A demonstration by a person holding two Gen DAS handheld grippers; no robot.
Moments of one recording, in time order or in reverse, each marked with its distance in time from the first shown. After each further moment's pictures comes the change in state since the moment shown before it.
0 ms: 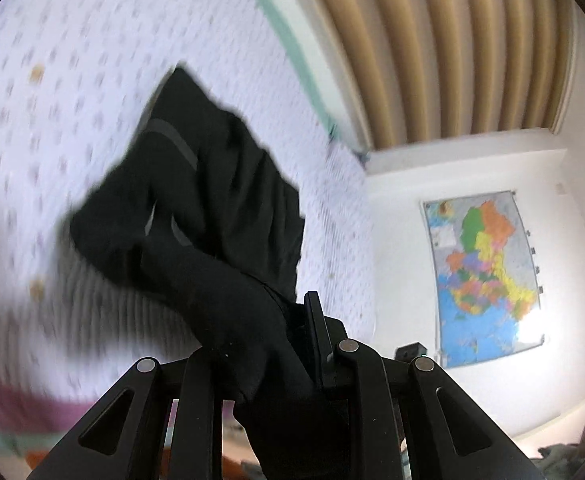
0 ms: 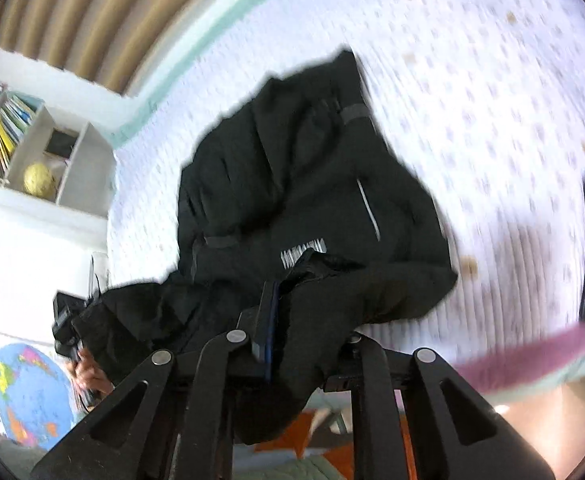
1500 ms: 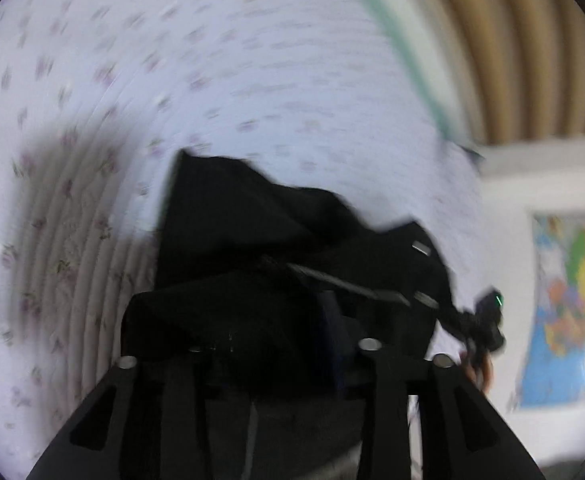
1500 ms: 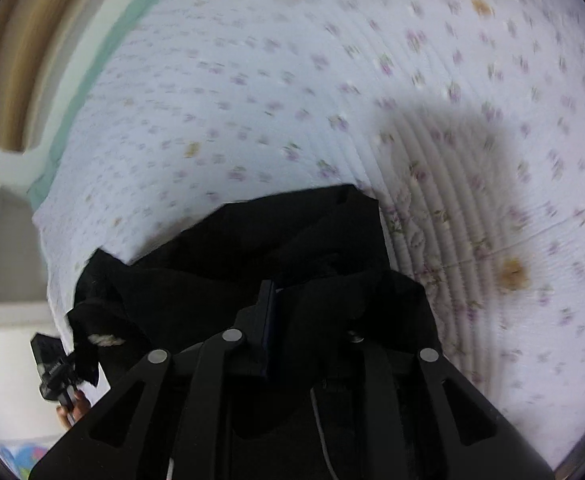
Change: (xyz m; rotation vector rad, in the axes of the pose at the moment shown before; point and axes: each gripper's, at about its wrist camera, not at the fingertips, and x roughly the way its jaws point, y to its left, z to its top) left arm 0.180 0.060 0.226 0.025 0.202 0.315; right arm 0.205 -0.029 0.287 0.103 0.158 -0.181
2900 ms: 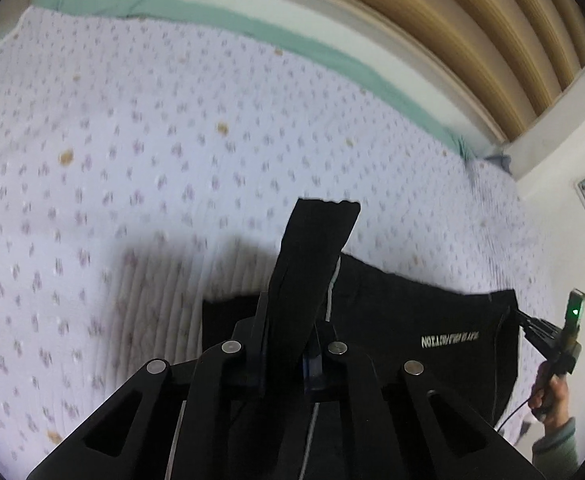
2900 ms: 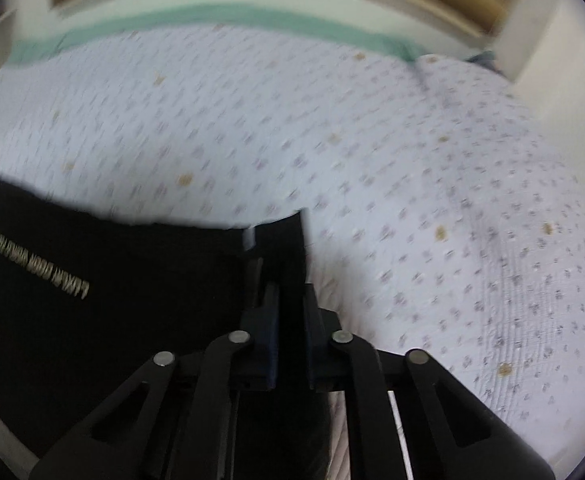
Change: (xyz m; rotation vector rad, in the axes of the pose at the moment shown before) left arm -0.023 -0.075 0.033 0.247 -0.308 0.337; right arm -0.028 0.081 -0.013 -0.536 -0.349 -0.544
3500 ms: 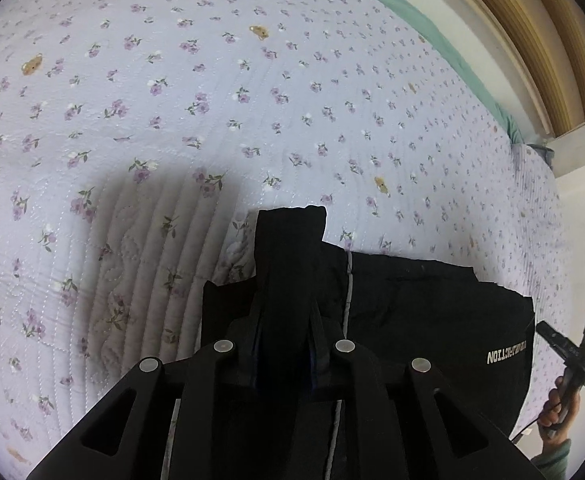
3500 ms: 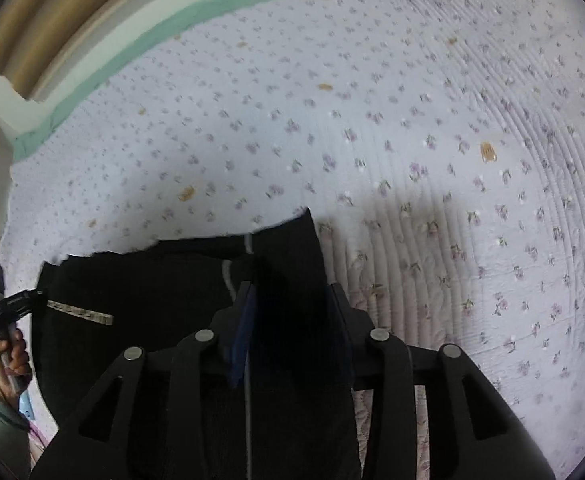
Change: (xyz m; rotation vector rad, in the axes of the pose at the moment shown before) left arm 0.109 0.033 -0.010 -0.109 0.201 0.036; right arm 0.048 -0.055 -0.011 0.289 0.114 0.355
